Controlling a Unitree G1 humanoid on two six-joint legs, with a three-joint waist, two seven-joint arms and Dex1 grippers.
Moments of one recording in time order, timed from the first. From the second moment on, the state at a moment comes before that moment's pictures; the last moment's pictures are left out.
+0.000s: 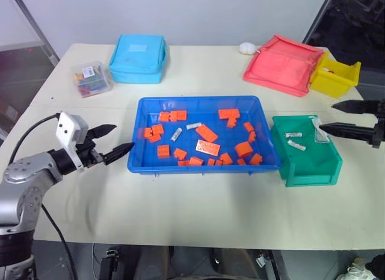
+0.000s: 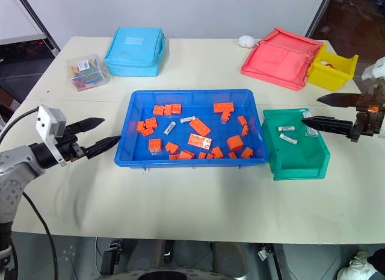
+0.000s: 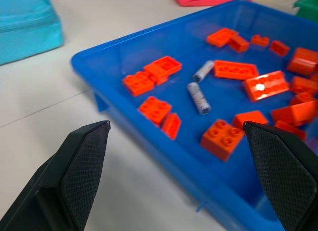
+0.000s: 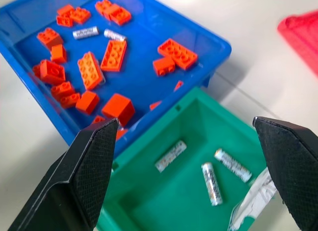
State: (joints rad) left arm -0.10 0.77 0.33 -0.25 -0.62 0.52 -0.87; right arm -0.35 -1.25 -0.37 0.10 0.57 0.70 1.28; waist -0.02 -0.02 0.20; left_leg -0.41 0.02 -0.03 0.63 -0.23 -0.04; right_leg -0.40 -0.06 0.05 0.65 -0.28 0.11
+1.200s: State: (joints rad) left arm -0.11 0.81 0.37 -0.23 -0.64 0.53 -0.91; right arm -0.44 -1.20 -0.35 0.11 0.58 0.70 1.22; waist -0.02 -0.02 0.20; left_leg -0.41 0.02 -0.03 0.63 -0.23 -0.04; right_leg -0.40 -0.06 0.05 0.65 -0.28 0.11
